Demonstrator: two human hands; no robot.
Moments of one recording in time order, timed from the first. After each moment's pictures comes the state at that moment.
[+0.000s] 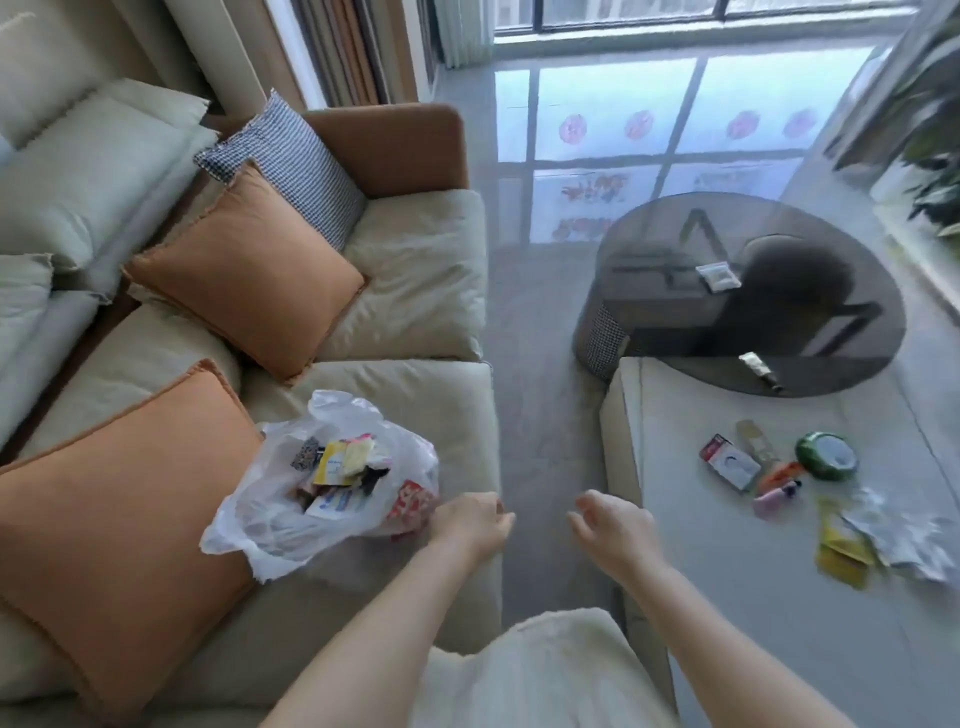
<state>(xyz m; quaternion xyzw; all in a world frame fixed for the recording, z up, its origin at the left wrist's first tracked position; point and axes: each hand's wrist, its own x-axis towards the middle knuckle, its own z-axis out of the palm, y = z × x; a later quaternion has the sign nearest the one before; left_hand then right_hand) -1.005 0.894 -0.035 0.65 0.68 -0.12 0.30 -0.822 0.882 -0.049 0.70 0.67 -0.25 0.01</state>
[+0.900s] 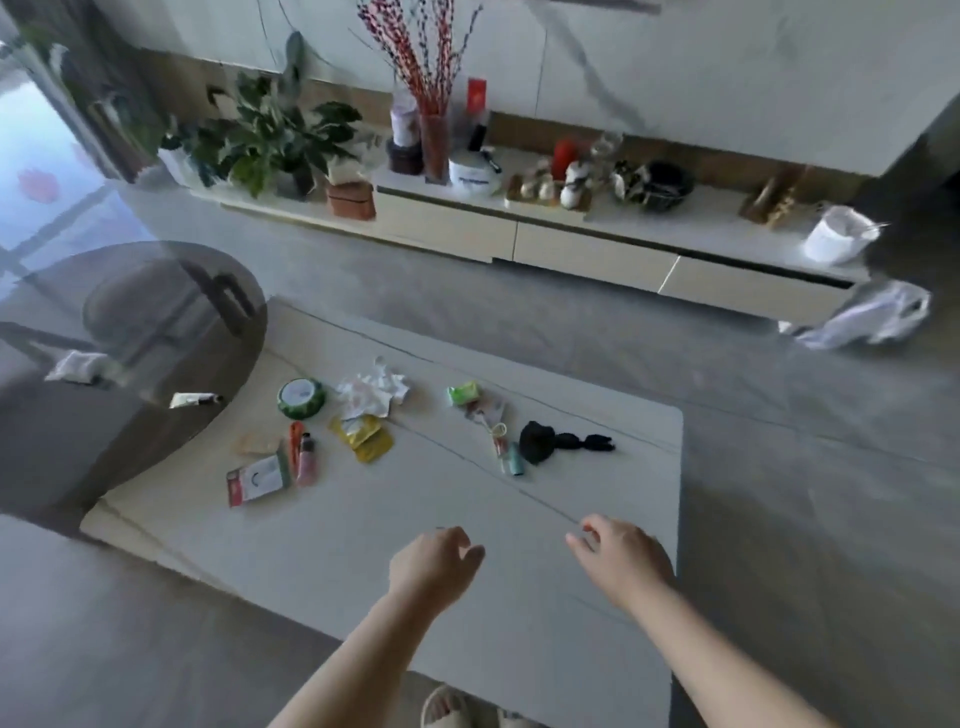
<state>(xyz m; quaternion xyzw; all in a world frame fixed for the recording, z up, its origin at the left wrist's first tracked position) -0.575 0.699 -0.062 0.91 0.20 -0.26 0.25 -0.504 0.493 -0.047 0.96 0.09 -0.25 -0.08</state>
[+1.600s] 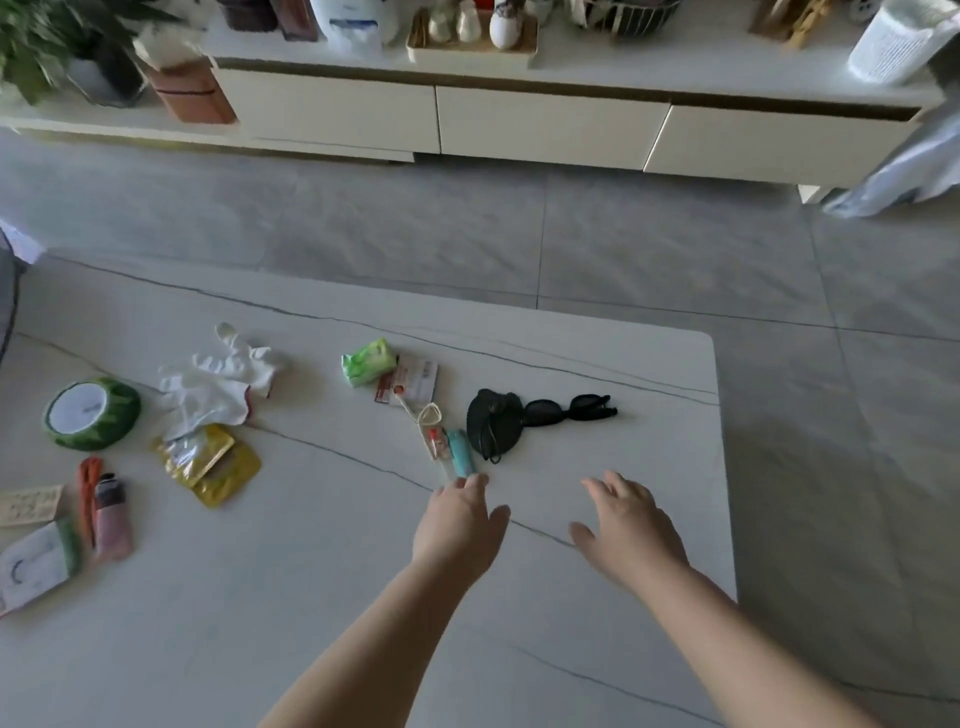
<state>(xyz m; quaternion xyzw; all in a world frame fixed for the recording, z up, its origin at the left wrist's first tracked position) -0.369 0.633 -0.315 0.91 0.15 -0.29 0.26 -0.346 0.457 -0.308 0.94 0.04 -0.32 -0.06</state>
